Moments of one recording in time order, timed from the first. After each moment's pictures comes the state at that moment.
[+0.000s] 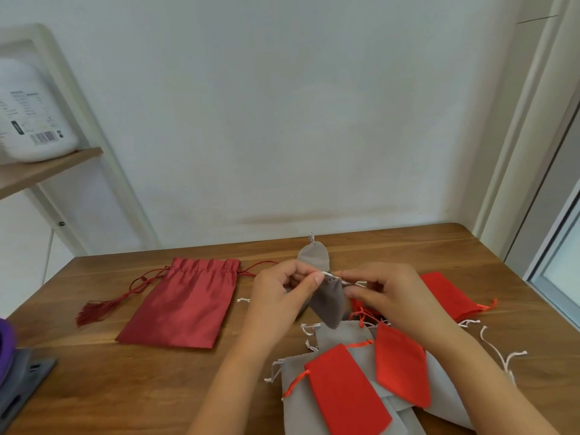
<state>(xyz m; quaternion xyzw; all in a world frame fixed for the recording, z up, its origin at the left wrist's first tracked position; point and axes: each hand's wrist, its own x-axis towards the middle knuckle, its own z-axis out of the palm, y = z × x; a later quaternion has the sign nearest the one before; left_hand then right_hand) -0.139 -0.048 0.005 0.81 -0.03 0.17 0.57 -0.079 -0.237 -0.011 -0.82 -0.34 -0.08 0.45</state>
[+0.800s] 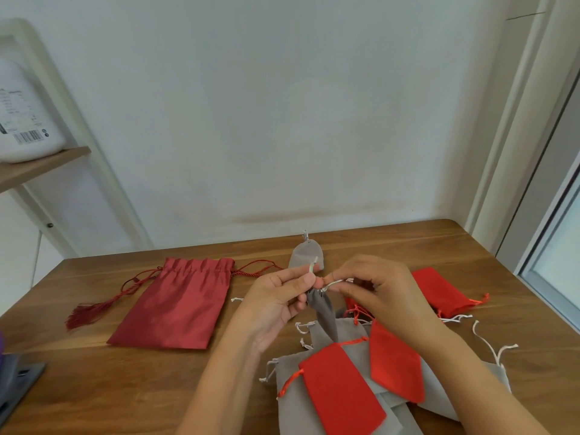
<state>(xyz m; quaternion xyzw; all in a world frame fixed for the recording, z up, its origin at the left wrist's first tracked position) -0.135 -0.048 0.010 0.58 0.07 -0.06 0.81 -0.087 -0.230 -0.008 -0.78 -0.39 -0.16 0.46</state>
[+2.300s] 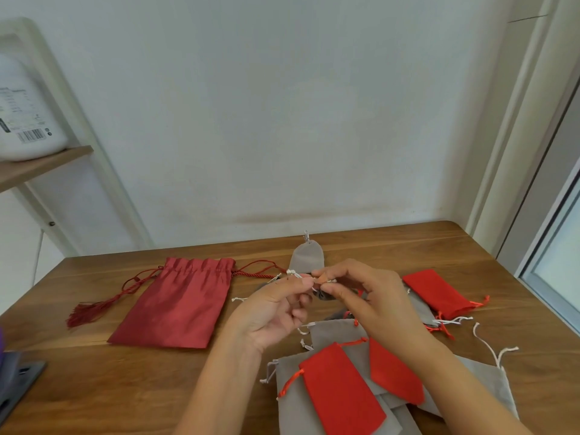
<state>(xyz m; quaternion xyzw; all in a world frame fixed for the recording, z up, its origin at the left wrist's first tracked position) -0.132 -0.044 0.008 0.48 0.14 -0.15 0.85 -0.101 -0.214 -0.014 -0.74 -0.36 -0.13 0.56</state>
